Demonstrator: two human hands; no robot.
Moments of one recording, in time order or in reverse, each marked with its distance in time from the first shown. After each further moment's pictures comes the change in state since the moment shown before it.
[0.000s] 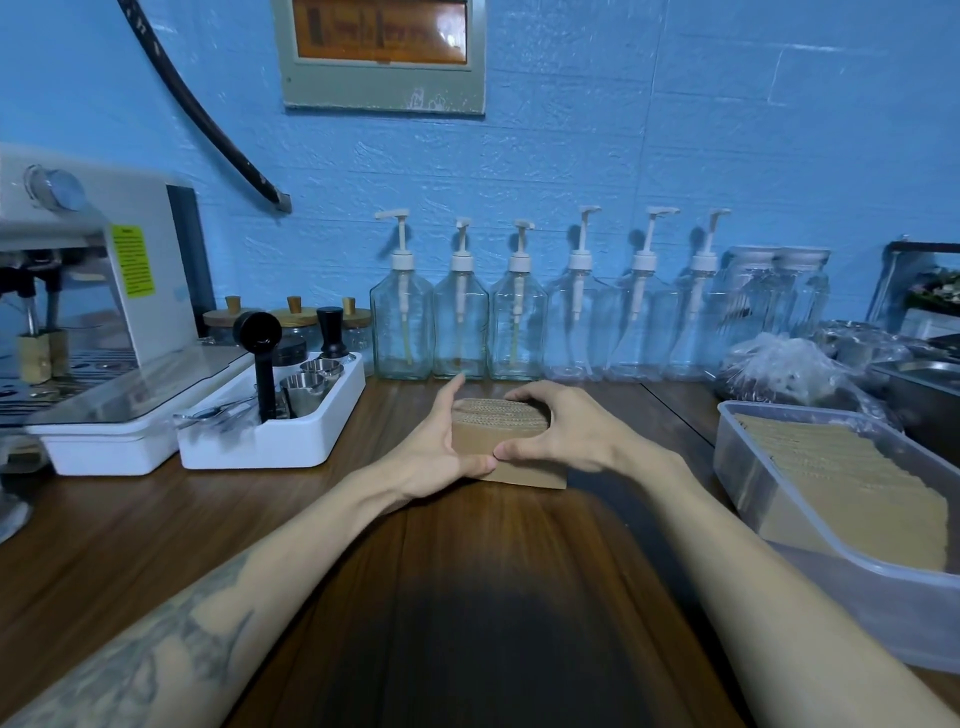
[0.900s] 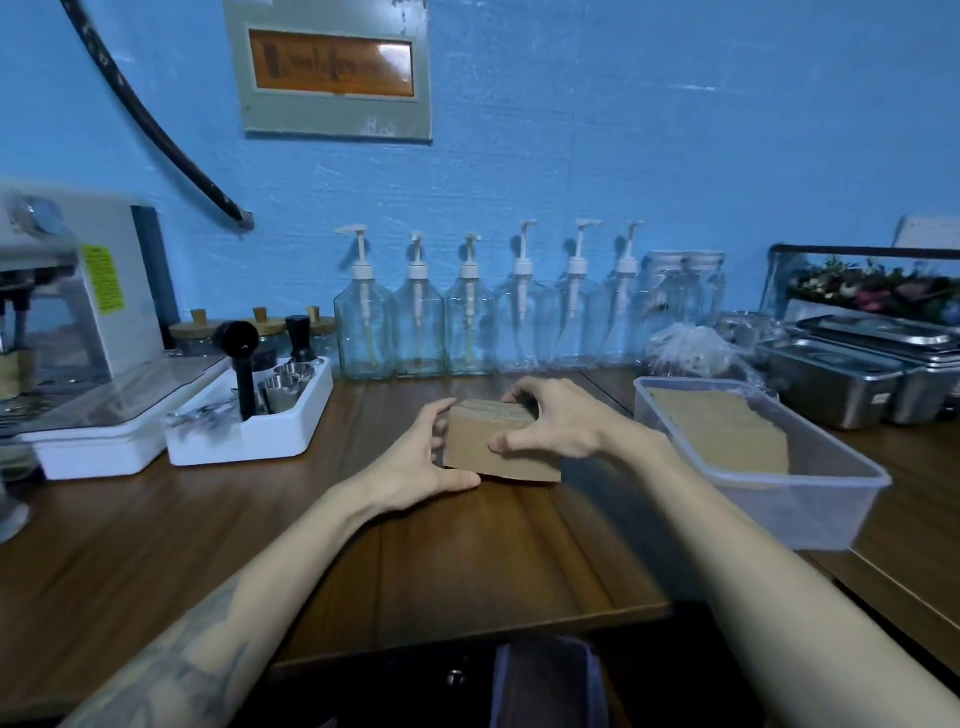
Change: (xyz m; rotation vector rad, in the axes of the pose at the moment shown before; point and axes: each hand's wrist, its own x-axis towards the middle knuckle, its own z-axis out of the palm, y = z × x) left_hand -0.061 0.039 0.025 0.062 -0.069 0.084; right_hand -0.077 -0.047 -0.039 -0.170 -0.012 0.119
